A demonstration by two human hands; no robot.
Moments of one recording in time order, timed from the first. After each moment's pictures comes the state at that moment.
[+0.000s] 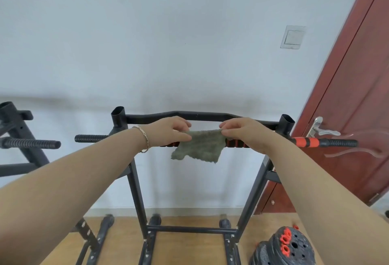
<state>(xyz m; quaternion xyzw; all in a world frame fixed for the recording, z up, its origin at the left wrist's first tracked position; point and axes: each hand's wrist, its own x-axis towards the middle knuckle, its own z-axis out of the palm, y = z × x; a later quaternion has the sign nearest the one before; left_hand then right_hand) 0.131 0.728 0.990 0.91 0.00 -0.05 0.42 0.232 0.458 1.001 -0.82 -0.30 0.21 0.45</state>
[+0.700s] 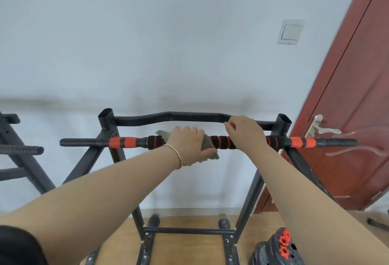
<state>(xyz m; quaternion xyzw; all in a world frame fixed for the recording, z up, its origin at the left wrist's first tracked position) 0.192 0.648 0.935 0.99 -0.01 0.11 -0.09 0.270 0.466 0.970 -0.94 -0.26 -0.14 0.19</state>
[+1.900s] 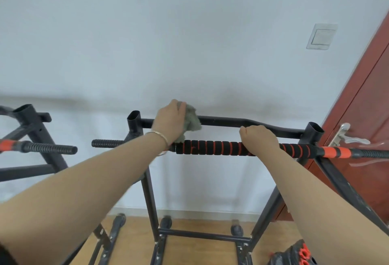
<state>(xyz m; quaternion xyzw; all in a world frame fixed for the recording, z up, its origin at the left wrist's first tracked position) 0.156 0.752 0.998 0.97 0.13 0.20 0.03 0.285 0.515 0.956 -0.92 -0.33 -0.11 -0.18</state>
